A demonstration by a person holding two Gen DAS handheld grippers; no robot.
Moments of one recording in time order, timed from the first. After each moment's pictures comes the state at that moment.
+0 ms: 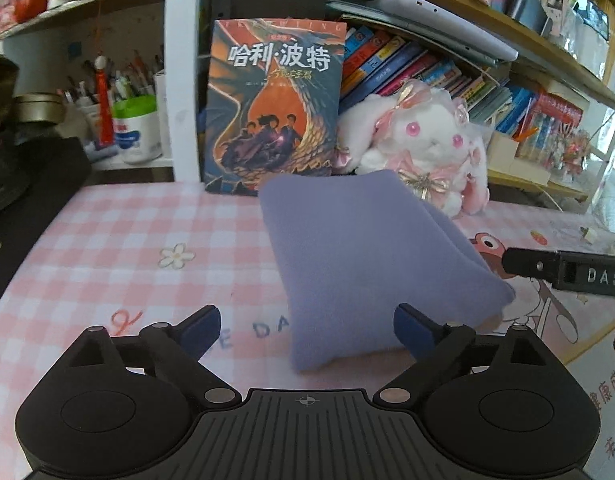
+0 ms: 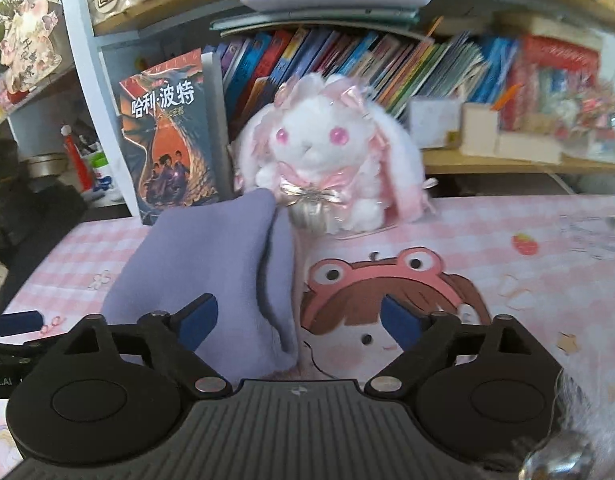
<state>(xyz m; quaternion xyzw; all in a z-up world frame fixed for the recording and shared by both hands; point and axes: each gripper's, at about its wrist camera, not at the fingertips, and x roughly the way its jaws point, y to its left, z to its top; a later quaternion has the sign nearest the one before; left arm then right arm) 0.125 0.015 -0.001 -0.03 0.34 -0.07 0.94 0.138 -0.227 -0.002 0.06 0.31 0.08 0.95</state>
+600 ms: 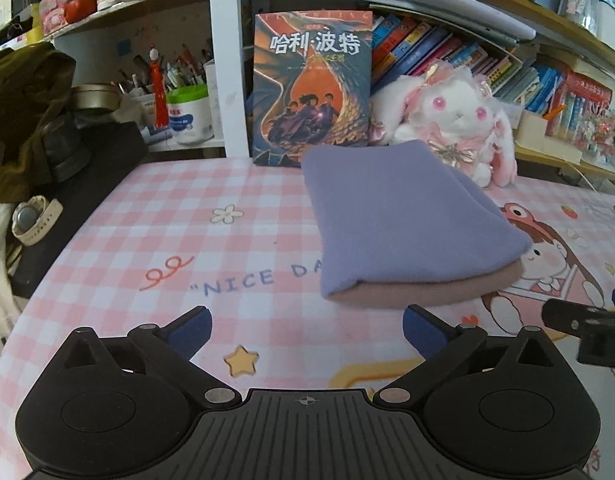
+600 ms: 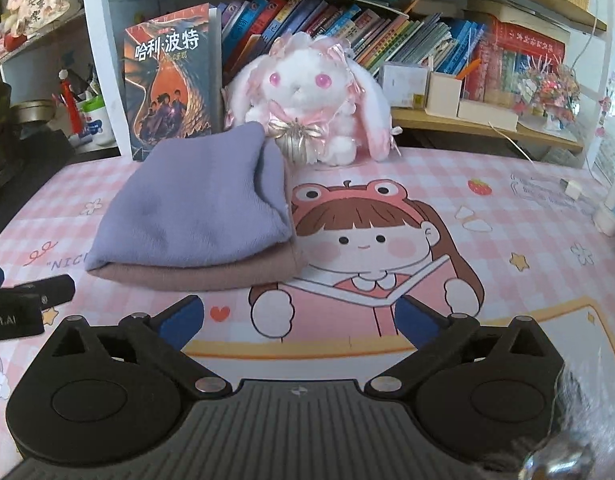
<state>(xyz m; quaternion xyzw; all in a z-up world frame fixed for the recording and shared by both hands) 0.076 0.003 -0.011 0.00 0.35 0.00 0.94 0.066 -0.210 -0.018 0.02 0.35 0.03 0.93</state>
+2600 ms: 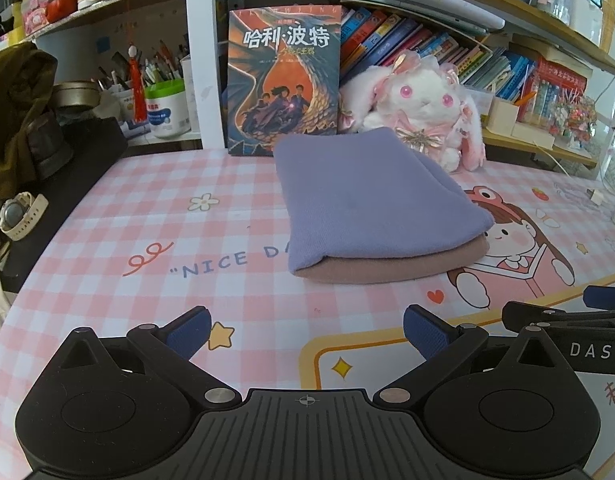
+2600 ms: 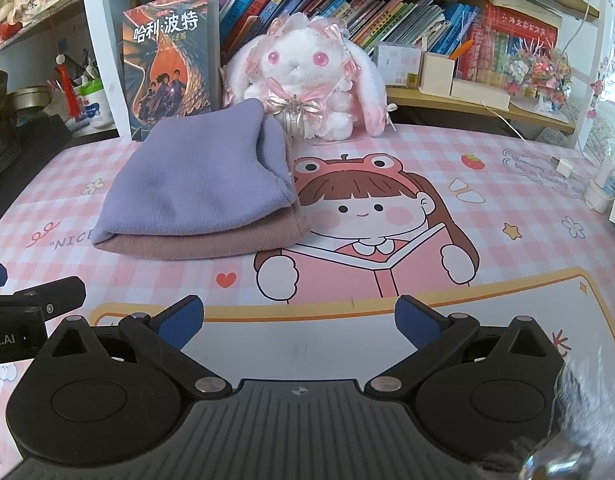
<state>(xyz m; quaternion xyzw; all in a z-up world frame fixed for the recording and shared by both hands) 0.058 -0.002 -0.005 0.00 0.36 -0.03 0.93 0.052 -0.204 -0.020 0.02 0.38 0.02 0.92</state>
